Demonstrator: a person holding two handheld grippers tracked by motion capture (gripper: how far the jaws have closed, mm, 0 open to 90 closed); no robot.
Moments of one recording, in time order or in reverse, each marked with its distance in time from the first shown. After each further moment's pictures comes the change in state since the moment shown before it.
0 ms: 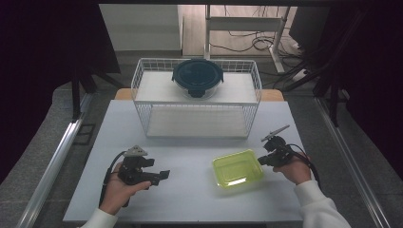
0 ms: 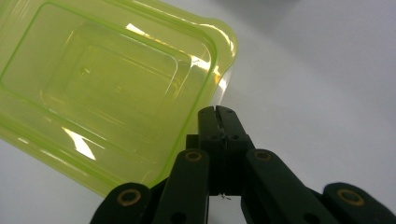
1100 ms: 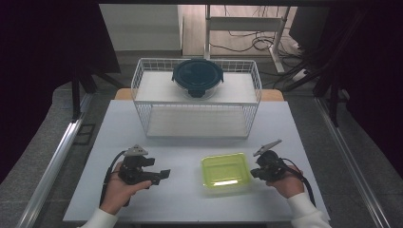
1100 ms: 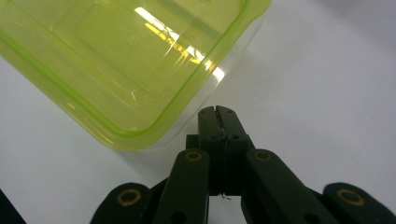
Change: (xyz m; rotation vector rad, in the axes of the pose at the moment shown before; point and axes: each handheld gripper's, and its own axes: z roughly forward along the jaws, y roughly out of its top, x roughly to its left) left arm -0.002 0.003 -0.001 -0.016 0.003 -0.002; right arm 0.042 -0.018 0.014 -0.015 0.025 -0.064
